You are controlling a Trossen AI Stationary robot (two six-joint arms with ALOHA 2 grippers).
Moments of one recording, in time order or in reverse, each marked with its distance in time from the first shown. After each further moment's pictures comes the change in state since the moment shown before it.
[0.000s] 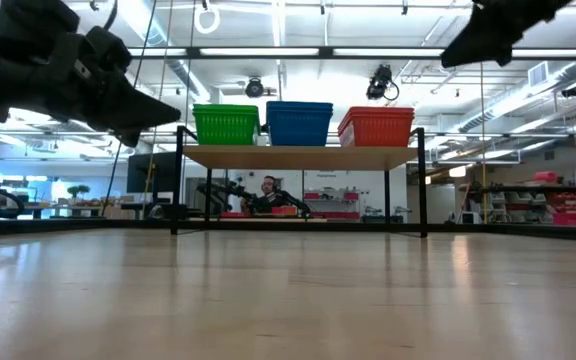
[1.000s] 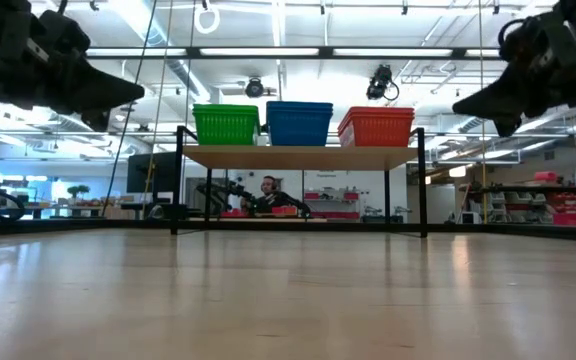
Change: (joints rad) left arm -0.018 -0.692 -0.049 -0.544 -0.049 0.015; right arm 0.222 -0.362 -0.665 0.557 -0.078 0.040
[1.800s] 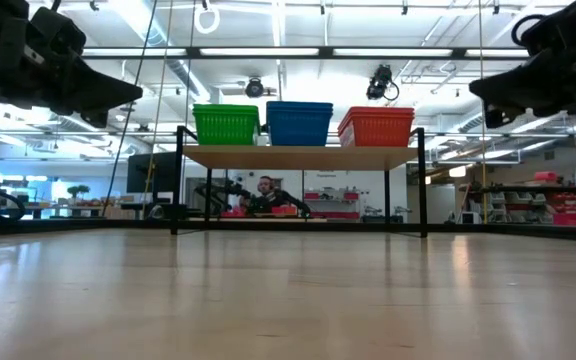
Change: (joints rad) left arm -0.006 -0.037 0.000 -0.044 -0.011 0.088; right arm 0.025 -0.057 -0.138 0.234 -0.261 -0.200
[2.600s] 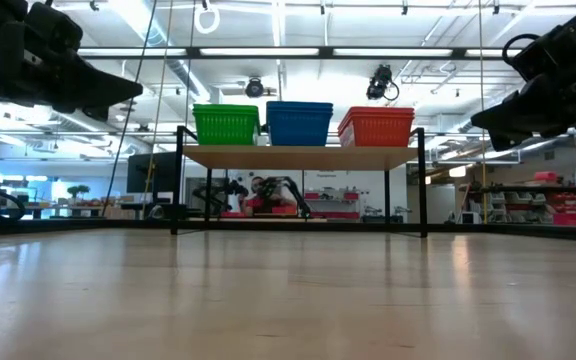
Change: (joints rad) left arm 0.001 0.000 0.000 0.017 0.000 0.093; right arm 0.000 0.000 0.000 -0.146 0.035 0.092
